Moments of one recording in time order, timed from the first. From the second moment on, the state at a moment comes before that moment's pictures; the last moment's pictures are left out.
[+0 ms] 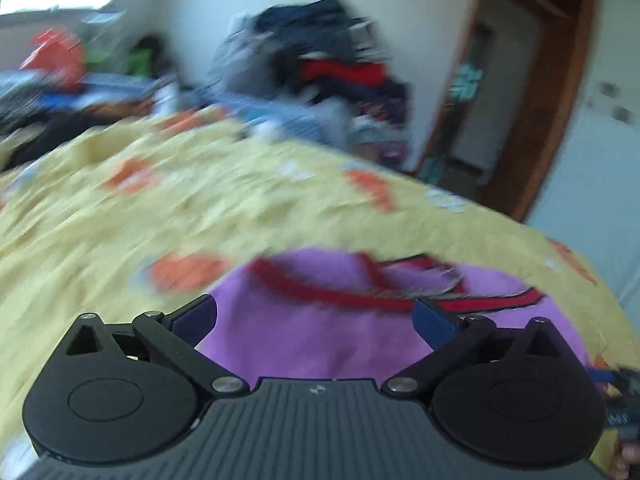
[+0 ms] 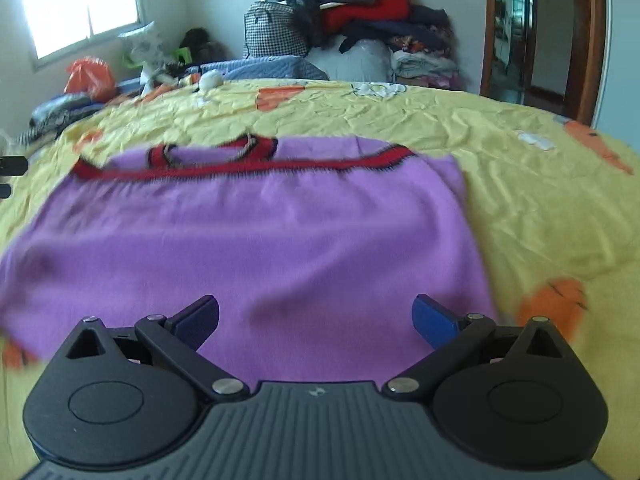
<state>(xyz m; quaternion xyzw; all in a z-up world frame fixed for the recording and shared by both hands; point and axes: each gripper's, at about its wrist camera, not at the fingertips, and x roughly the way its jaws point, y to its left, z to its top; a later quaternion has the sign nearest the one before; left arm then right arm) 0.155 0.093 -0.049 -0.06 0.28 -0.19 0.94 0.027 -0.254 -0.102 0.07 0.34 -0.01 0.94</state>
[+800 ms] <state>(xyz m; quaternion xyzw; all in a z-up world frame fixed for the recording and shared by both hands) 0.247 0.072 -0.119 0.00 0.38 -0.06 0.92 0.178 -0.302 -0.116 0.04 0.35 -0.07 0.93</state>
